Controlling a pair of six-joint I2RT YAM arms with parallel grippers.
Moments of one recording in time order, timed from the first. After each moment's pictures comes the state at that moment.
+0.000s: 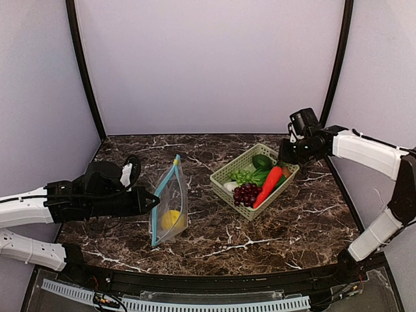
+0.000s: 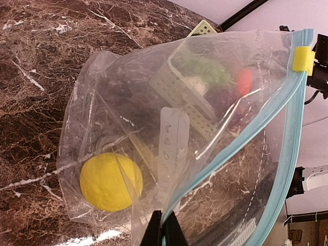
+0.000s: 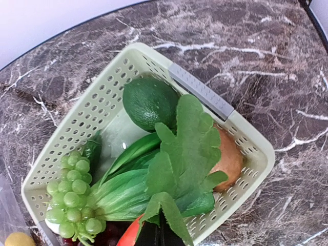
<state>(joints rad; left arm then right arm) -0.99 0.92 0.70 -0.39 -0.16 -0.90 0.43 1.54 1.19 -0.54 0.10 0.52</state>
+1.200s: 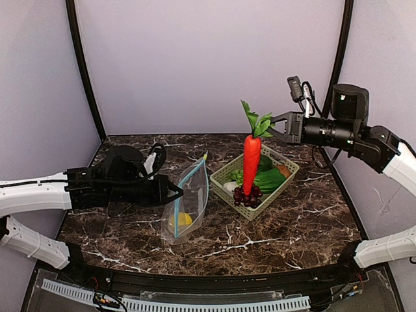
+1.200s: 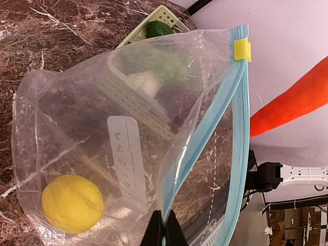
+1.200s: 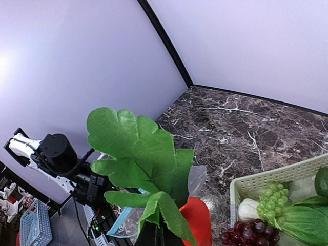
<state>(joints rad) -0.98 1.16 0.86 -0.27 0.01 -0.87 0.72 1.06 1.22 -0.38 -0.30 0.44</state>
